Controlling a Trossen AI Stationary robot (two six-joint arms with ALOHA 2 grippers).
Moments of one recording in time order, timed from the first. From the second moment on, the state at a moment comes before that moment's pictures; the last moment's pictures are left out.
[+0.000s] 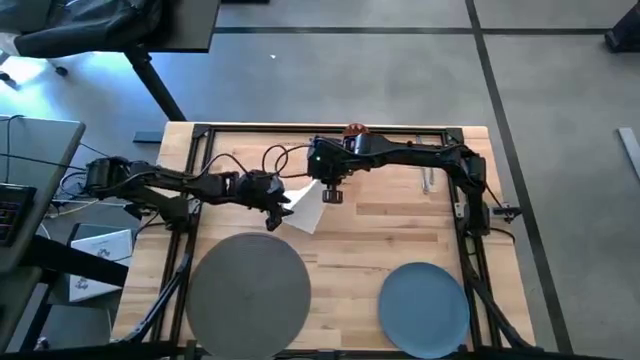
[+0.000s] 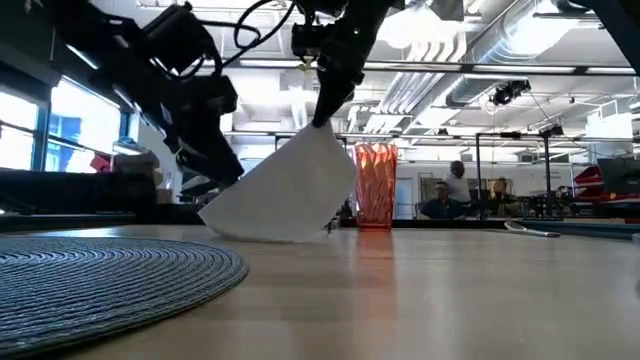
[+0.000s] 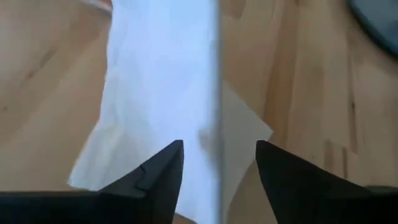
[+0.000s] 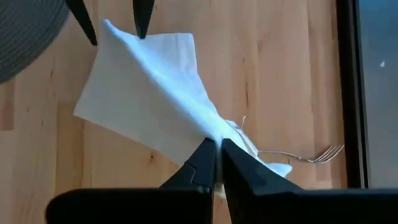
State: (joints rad) left arm 0.13 1.34 0.50 0.10 0.04 -0.32; right arm -0.17 2.00 1.87 -0.97 0.10 -0.22
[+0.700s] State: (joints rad) left arm 0.14 1.20 0.78 -0.68 -0.27 -0.19; right arm -0.18 2.00 1.87 -0.81 0.06 -0.27
